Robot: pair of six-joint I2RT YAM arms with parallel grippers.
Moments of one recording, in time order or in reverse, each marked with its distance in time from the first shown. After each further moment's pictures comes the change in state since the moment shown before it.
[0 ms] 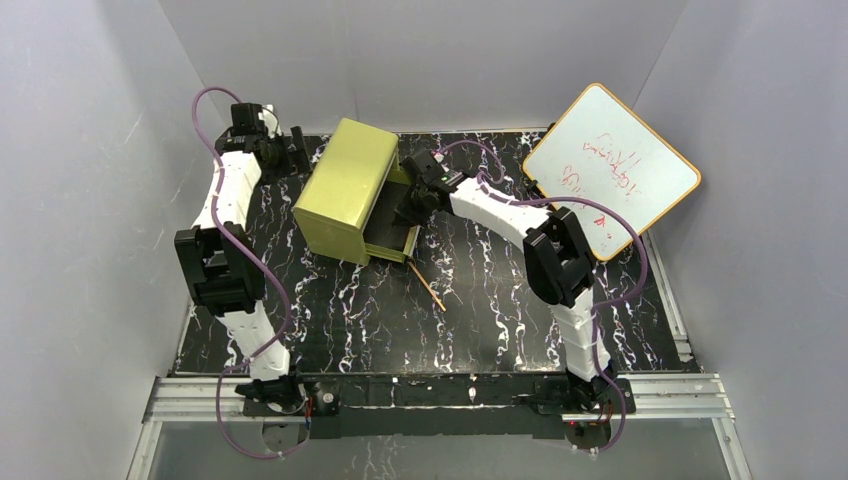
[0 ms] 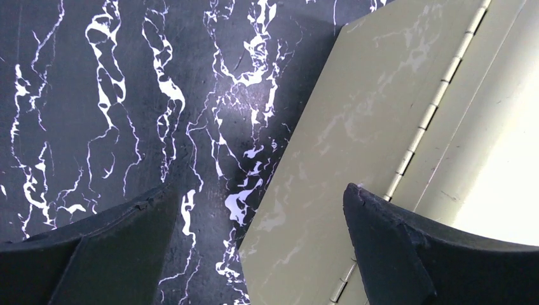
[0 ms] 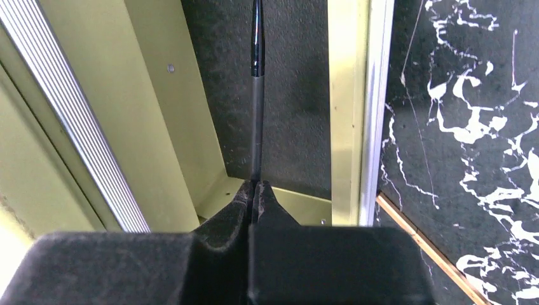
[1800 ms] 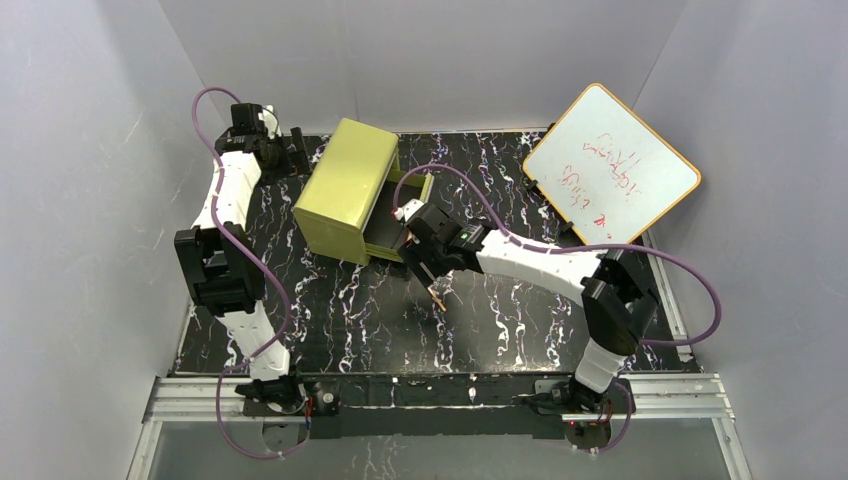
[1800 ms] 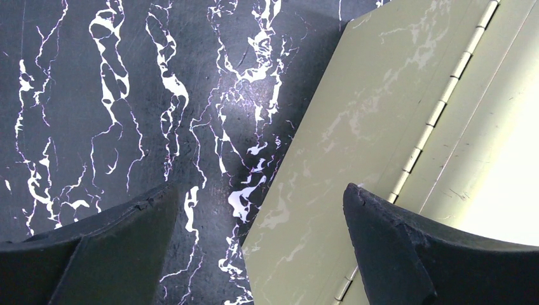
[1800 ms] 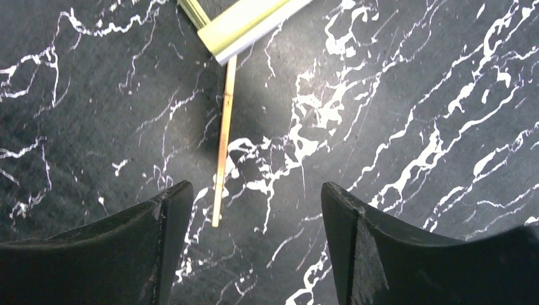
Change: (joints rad) left arm 0.003 0.005 -0.001 -0.018 -0.011 0.006; right arm 0.209 -0.437 -0.540 0.025 0.218 -1.079
